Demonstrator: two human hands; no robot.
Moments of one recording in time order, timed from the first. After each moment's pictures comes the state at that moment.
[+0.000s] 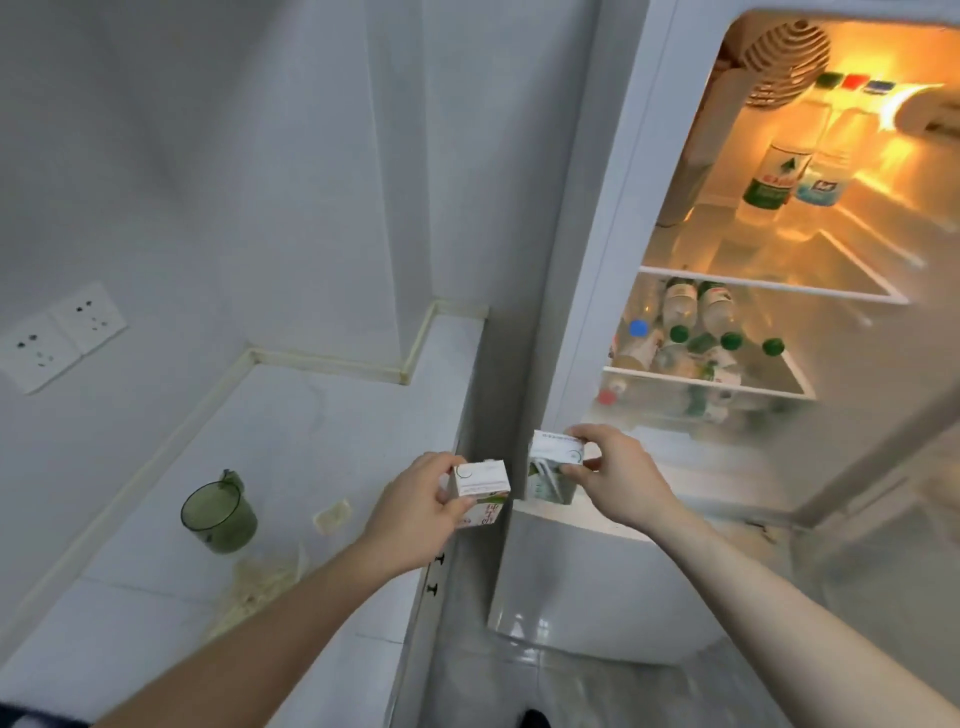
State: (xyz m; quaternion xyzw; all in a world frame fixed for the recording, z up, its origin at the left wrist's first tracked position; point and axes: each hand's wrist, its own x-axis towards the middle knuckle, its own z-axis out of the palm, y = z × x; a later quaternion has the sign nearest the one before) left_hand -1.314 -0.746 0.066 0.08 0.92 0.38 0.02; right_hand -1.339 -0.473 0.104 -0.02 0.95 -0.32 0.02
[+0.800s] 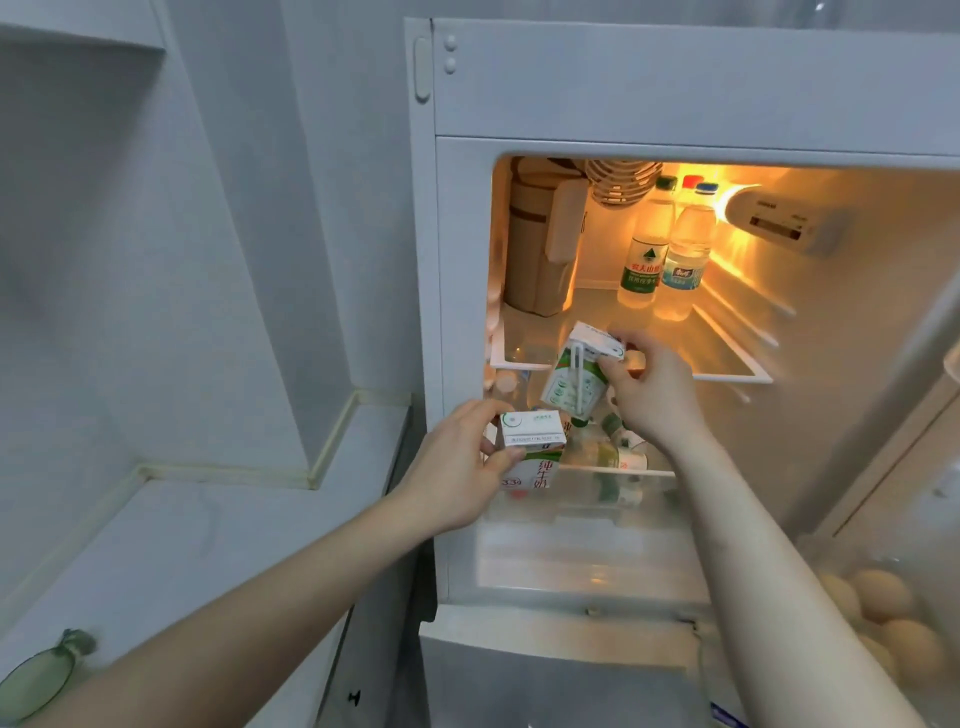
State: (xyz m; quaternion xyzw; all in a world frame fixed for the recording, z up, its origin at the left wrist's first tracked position) left_hand -1.426 -0.542 0.214 0.24 0.88 0.40 -0.08; right_hand -1.450 -0.302 0.251 0.06 0.87 -0.42 -0.26
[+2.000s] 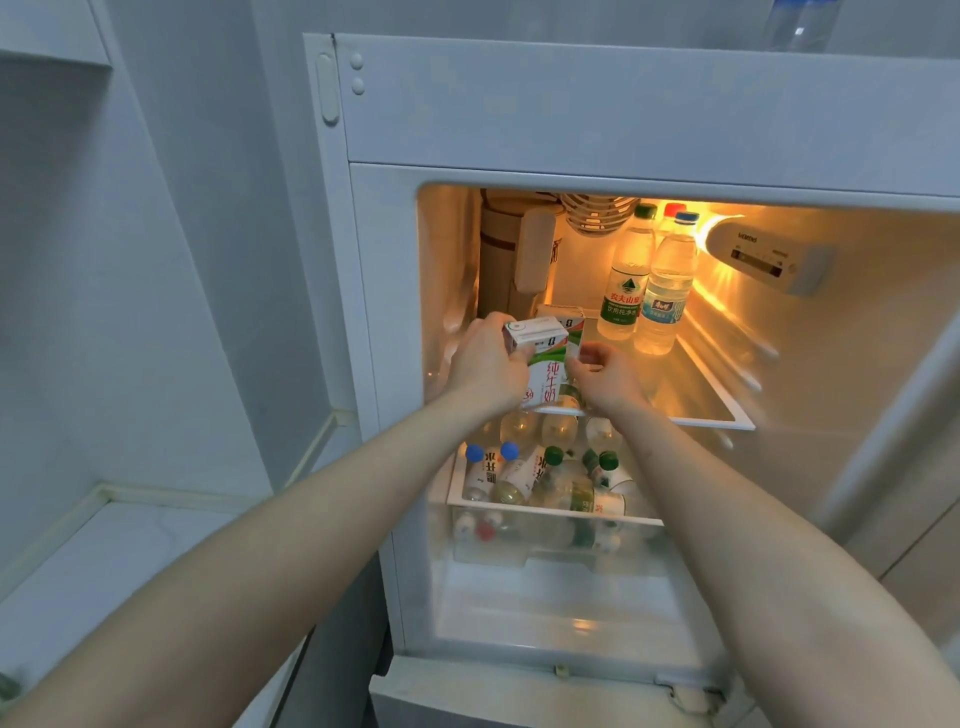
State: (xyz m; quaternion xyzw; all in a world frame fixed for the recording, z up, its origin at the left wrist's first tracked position) left_hand -1.549 -0.423 0.282 0.10 0.88 0.45 -0.14; right_hand -1.608 -0.235 0.219 0.10 0.85 -0.50 -0.16
